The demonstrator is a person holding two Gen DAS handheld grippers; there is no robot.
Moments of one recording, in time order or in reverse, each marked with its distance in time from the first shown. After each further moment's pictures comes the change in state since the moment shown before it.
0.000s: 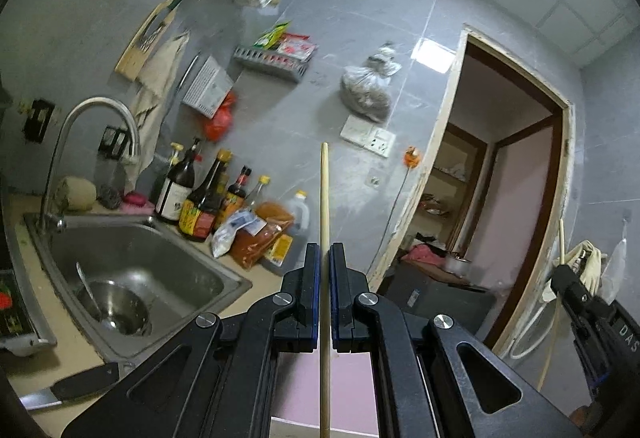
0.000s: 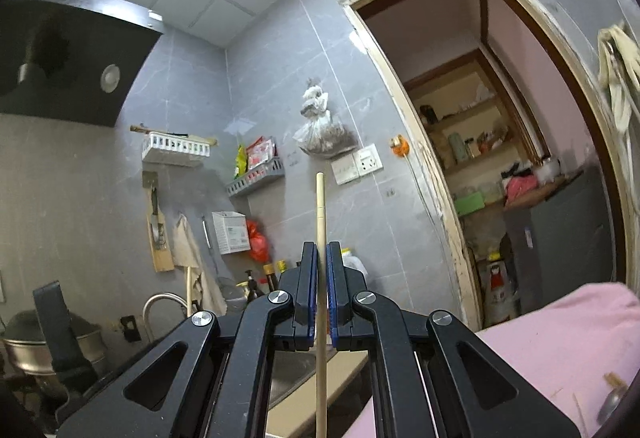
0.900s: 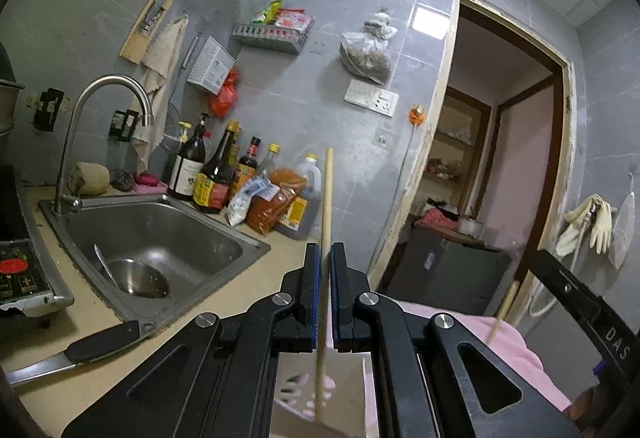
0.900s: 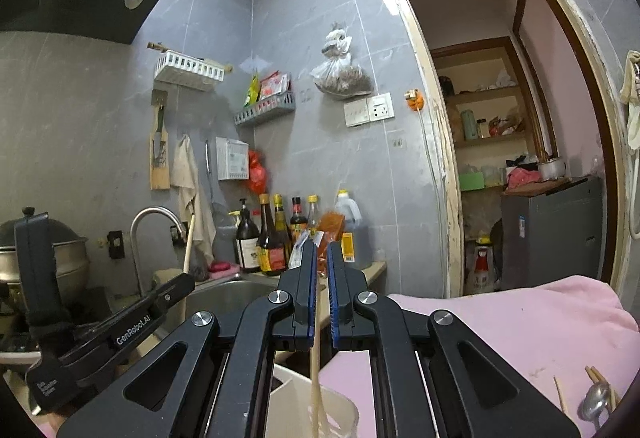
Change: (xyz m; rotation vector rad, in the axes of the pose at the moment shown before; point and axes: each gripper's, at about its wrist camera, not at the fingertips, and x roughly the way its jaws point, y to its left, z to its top) left arm -0.016 -0.001 -0.047 0.080 0.101 0.021; right arm -0.004 0.015 -0.045 -0.178 0.186 0.012
